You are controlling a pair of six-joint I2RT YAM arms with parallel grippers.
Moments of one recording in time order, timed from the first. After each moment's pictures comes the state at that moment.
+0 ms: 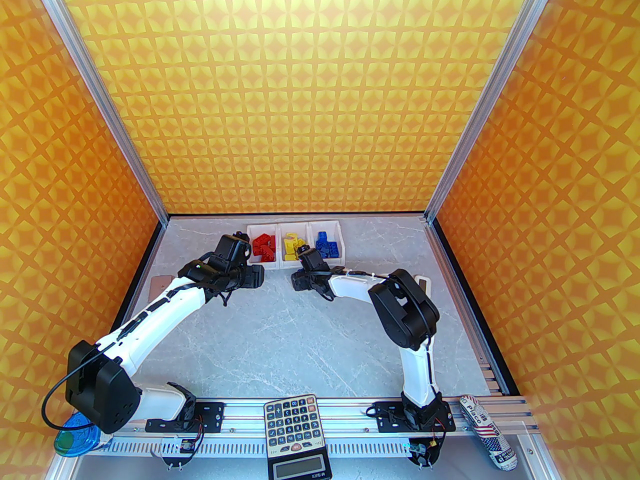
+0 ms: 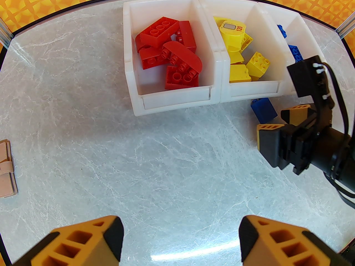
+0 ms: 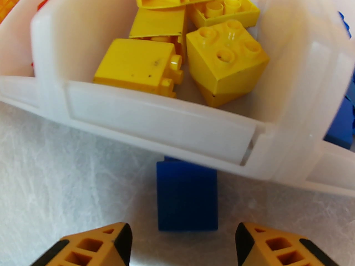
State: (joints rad) left arm -0.48 1.39 1.19 -0.70 -0.13 -0.34; right arm 0.61 2.06 1.29 -0.12 0.12 0.25
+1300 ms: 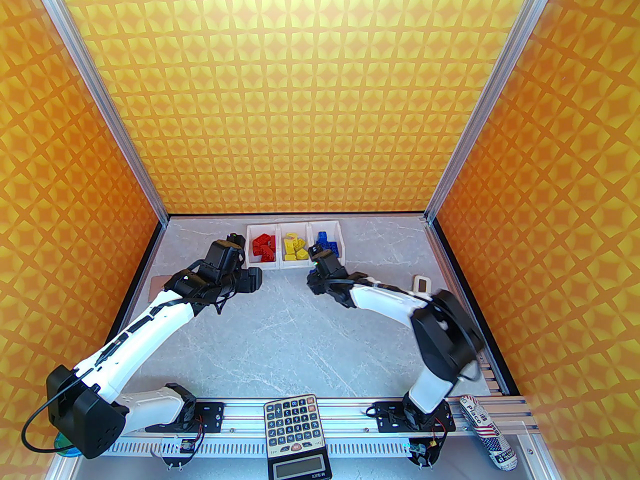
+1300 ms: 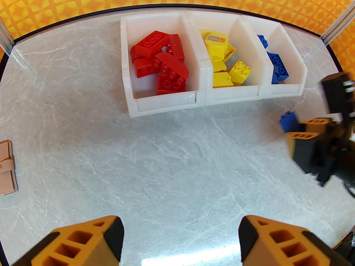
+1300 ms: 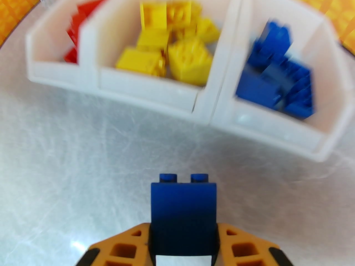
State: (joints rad) left arm -0.51 1.26 1.14 -0.70 -0.13 -0.37; right arm 0.61 1.67 1.08 -0.20 0.18 0.17
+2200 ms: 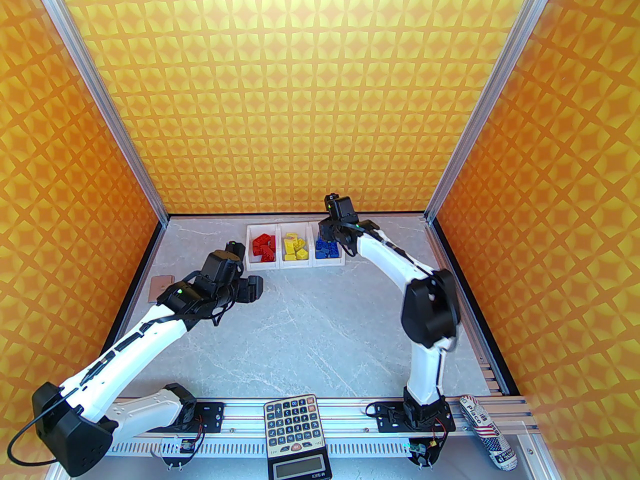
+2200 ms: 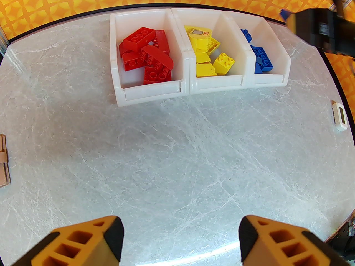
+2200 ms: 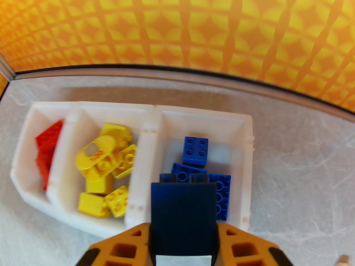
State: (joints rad) left arm -0.56 1.15 1.06 -0.70 -0.13 -0.40; right arm 0.38 2.04 1.78 -0.51 0.12 0.16
